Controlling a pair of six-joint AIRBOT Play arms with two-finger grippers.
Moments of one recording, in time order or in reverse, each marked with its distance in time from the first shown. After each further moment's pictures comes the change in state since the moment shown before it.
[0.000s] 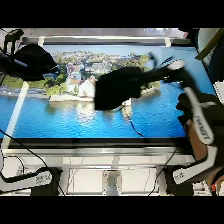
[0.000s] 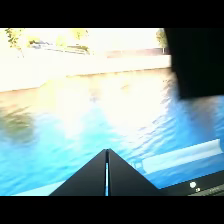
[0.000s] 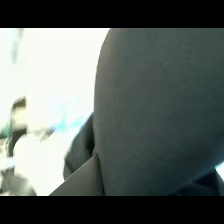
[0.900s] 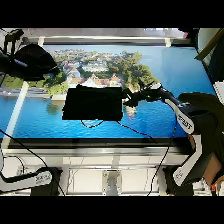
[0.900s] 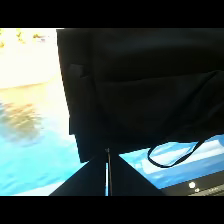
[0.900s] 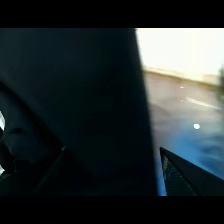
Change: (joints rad) left arm -0.001 0.000 0.000 0.000 0.001 -0.004; right arm 0.238 -0.285 -0.229 0.110 -0.280 -0.100
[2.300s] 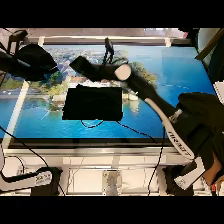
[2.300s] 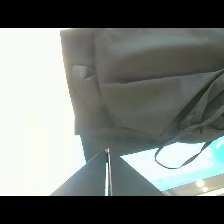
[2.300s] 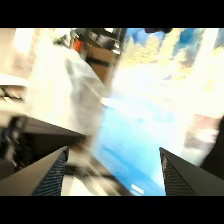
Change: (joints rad) left arm -0.015 -0.007 0.000 0.034 0.008 0.003; right arm 0.396 0.172 0.530 -0.283 -0.275 0.435
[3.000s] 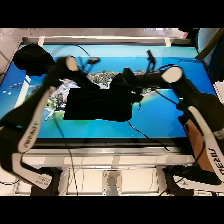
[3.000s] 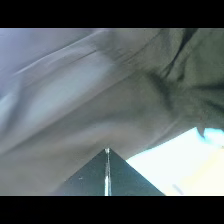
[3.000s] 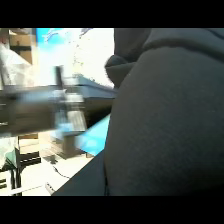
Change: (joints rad) left arm -0.441 -0.293 0.000 -0.023 0.151 -0.007; right arm -0.213 0.382 -0.526 -0.013 0.167 0.053
